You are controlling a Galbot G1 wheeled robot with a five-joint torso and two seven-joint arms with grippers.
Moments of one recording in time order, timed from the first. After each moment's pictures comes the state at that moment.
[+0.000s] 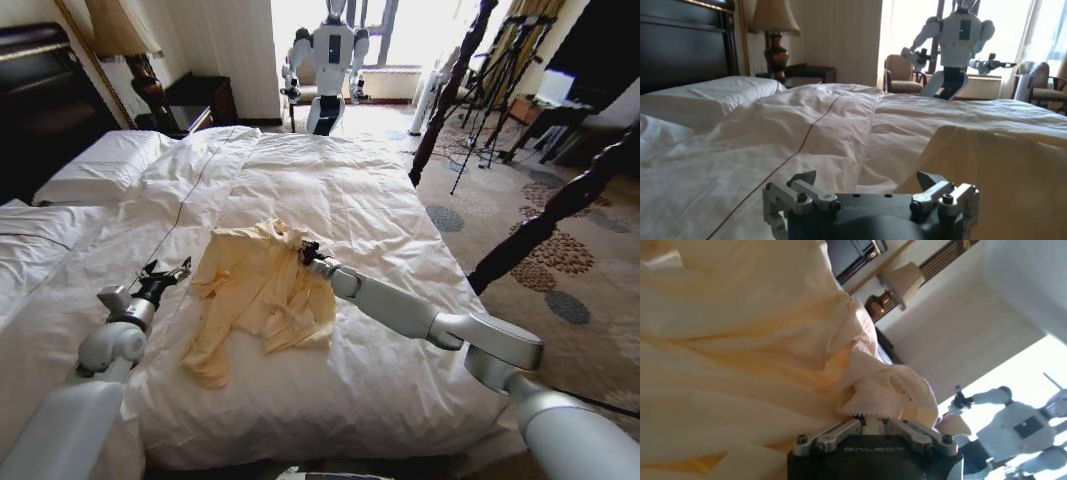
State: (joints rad) left arm 1.26 -0.91 -0.83 -1.87 -0.76 0.22 -0.09; right arm -0.02 1.25 -0.80 1.10 0.07 -0.02 0.25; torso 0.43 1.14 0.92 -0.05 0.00
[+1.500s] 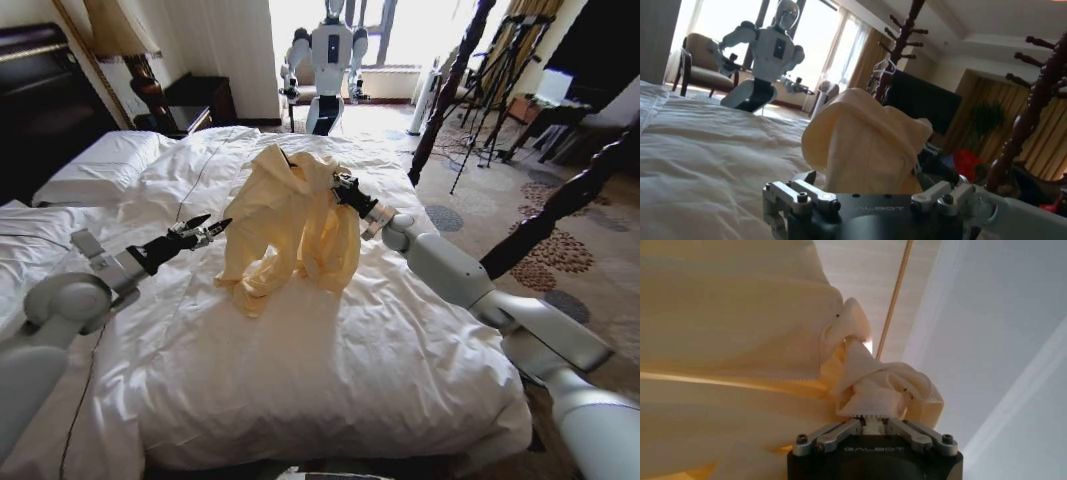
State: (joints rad) left arm 1.13 -0.47 -0.86 -1.93 -1.44 0.43 0.41; right arm 0.07 1.11 -0.52 1.08 -0.63 0.58 0.51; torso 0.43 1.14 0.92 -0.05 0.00
